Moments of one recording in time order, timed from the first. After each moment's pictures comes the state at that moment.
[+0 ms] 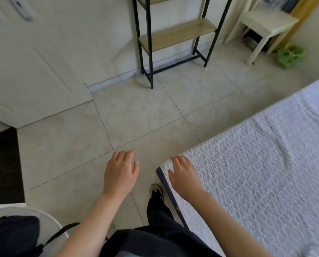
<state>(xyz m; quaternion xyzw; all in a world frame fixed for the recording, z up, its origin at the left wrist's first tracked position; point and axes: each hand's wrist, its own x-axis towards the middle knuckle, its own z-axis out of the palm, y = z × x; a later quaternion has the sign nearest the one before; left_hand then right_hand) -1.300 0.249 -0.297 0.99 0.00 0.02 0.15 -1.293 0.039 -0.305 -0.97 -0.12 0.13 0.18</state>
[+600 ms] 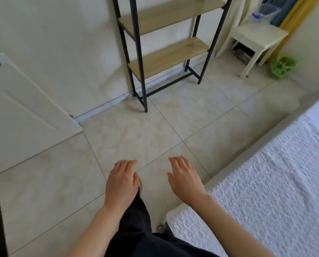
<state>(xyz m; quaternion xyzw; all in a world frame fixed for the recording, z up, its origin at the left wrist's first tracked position) -1.040 0.291 -0.299 0.98 -0.06 0.00 0.16 -1.033 0.083 -0.303 -0.98 -0.10 0.09 0.16</state>
